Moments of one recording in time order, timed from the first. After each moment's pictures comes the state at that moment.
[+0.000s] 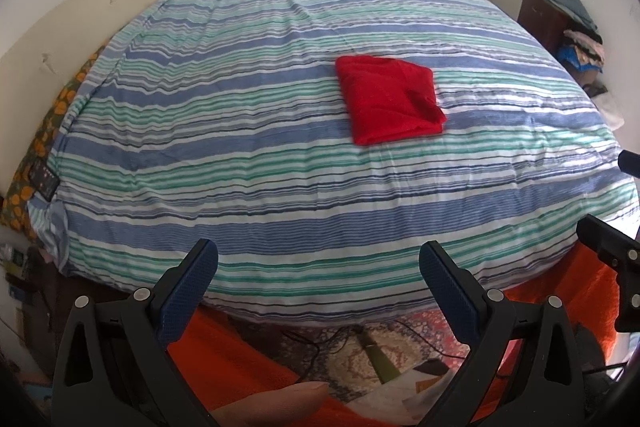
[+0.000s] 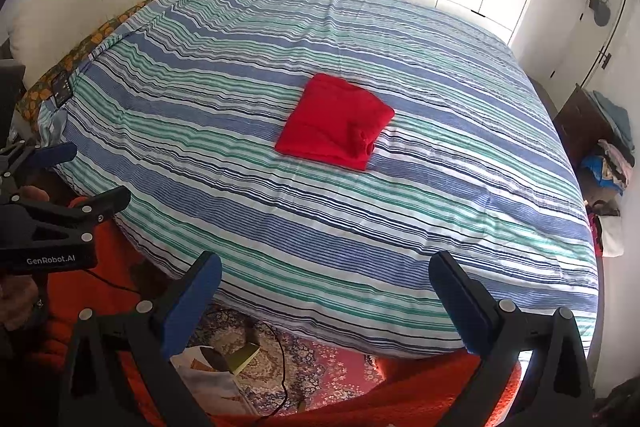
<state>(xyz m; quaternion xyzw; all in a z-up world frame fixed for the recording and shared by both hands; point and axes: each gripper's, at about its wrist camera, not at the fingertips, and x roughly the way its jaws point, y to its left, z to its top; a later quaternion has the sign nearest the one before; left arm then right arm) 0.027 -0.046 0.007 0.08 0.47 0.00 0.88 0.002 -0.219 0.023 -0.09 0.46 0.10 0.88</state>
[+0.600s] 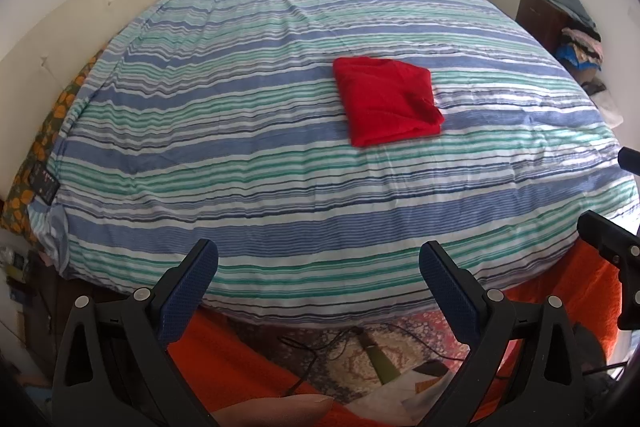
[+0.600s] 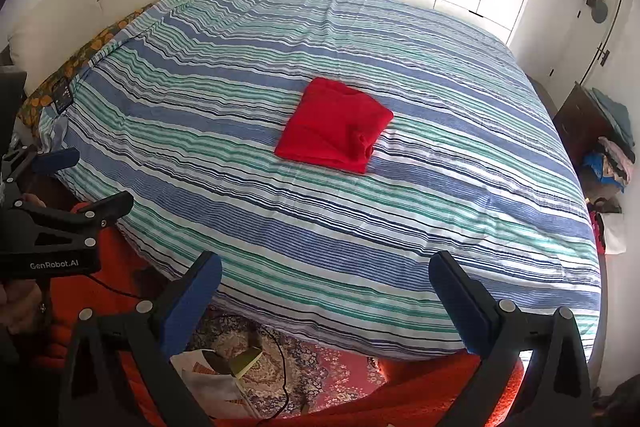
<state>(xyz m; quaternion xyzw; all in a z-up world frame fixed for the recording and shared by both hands) 0.028 -0.050 0.008 0.08 0.47 0.00 0.88 0.002 -0.222 0.025 -0.08 0.45 0.10 0.88</state>
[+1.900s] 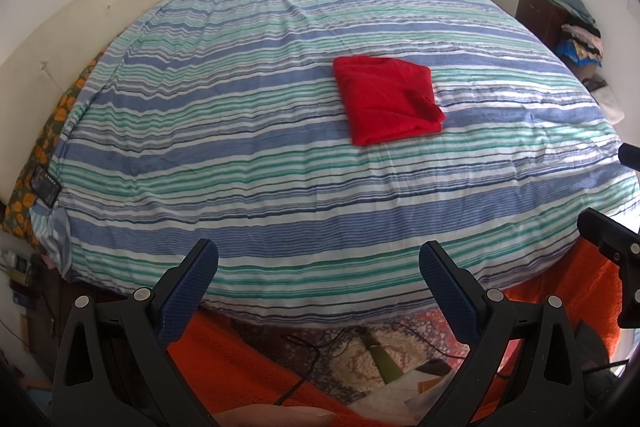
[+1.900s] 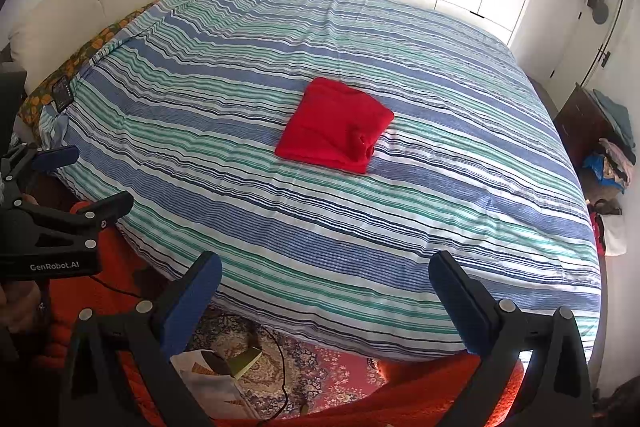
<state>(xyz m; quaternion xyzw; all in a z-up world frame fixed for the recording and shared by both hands) 0.026 -0.050 0.009 0.09 0.47 0.00 0.88 0.006 -0.223 0.023 -0.08 0.45 0.10 0.88</state>
